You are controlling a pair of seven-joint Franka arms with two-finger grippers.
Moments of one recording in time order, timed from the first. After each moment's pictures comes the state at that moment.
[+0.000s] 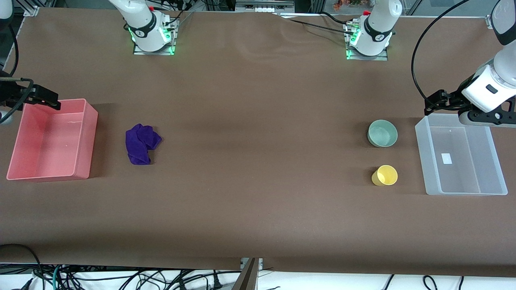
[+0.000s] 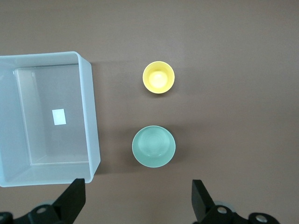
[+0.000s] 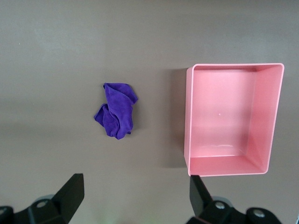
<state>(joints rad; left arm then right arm) 0.07 0.00 -0.07 -1.75 0.01 1.72 0.04 -0.09 0.16 0.07 -1.41 -0.07 1.47 -0.07</state>
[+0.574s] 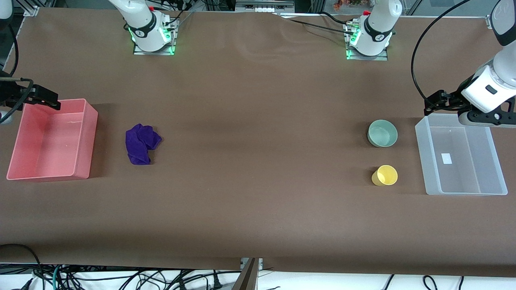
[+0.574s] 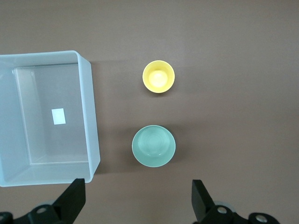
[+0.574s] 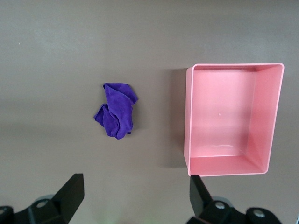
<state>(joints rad) 0.07 0.01 -0.07 -1.75 0.01 1.72 0.04 -0.09 0.16 0.07 -1.41 -0.07 1.47 -0.07</state>
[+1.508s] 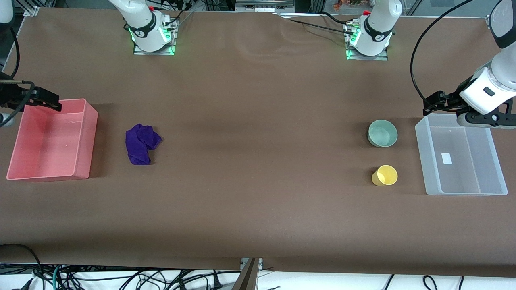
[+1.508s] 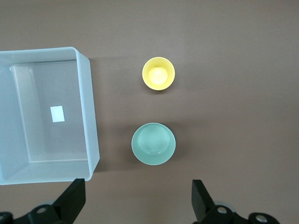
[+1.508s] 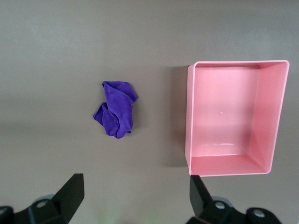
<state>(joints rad) 0.06 0.01 -0.07 -1.75 0.01 1.70 0.04 -0.09 0.19 0.07 -1.41 -0.07 1.48 -0.07</state>
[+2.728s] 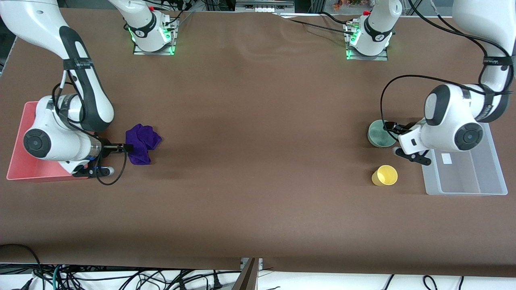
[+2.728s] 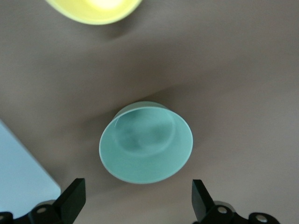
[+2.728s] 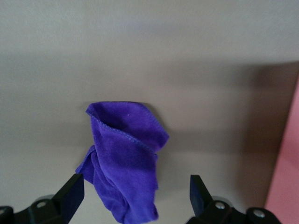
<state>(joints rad) 0.07 0.36 -0.07 -1.97 0.01 1.95 0.40 -0.06 0.50 0.08 -1.78 0.00 2.03 0.00</state>
